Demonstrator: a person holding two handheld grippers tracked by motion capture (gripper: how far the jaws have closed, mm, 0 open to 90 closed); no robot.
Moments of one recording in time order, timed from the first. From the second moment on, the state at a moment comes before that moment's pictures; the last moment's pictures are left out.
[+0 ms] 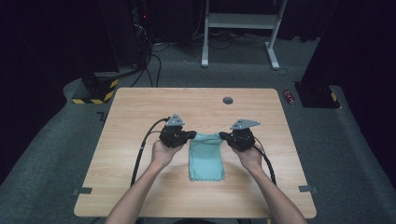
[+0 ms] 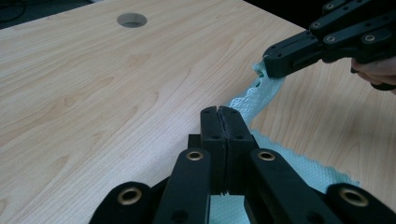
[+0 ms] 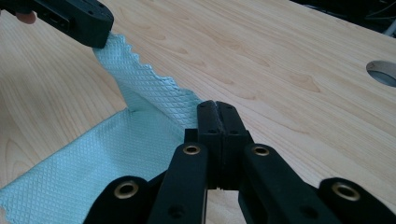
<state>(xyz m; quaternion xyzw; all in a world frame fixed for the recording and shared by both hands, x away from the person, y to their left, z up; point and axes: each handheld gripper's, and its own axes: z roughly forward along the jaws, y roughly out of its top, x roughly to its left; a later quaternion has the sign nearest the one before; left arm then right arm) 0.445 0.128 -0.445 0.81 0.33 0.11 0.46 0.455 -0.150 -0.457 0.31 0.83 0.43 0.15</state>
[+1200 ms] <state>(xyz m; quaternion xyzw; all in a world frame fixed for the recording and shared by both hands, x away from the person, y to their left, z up) 0.408 0.132 -0.455 0.81 0.31 0.10 0.48 0.419 -0.158 -0.461 0.29 0.84 0.44 0.14</state>
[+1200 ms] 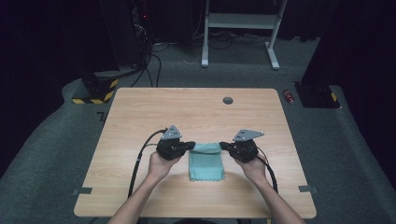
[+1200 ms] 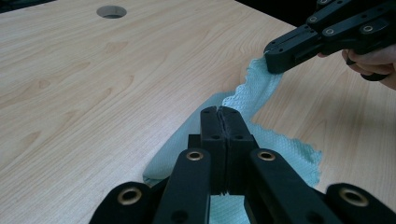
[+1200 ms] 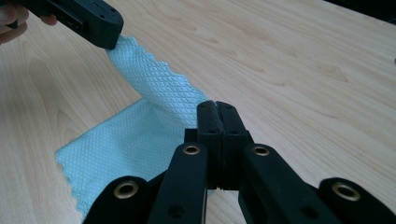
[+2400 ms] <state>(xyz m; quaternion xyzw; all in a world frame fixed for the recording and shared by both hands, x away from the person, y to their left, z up) 0.385 0.129 -0.491 0.84 0.31 0.10 0.44 0.392 -0.157 -0.496 0.27 0.86 0.42 0.11</state>
